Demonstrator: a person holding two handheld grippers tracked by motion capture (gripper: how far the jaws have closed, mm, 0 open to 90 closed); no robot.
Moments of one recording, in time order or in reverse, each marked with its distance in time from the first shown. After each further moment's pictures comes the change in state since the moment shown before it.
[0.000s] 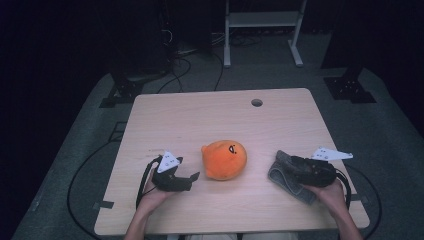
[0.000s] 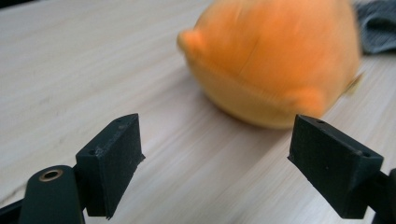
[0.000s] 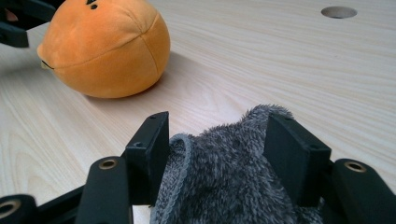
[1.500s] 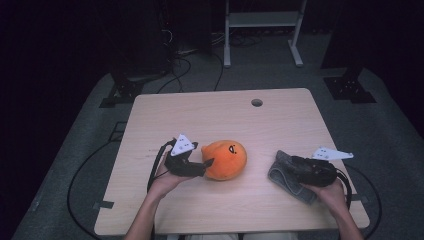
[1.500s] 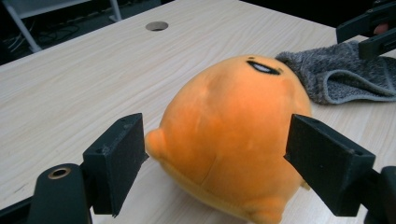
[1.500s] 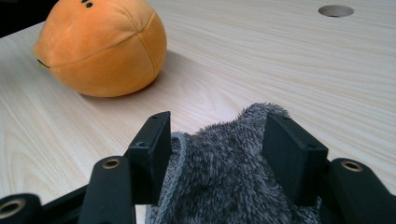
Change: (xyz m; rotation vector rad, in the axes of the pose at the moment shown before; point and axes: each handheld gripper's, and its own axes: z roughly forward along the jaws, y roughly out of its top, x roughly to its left) left arm -0.015 0.064 0.010 -0.064 -0.069 0.048; right arm -0.002 -0.001 0.000 0.005 -0.006 0.002
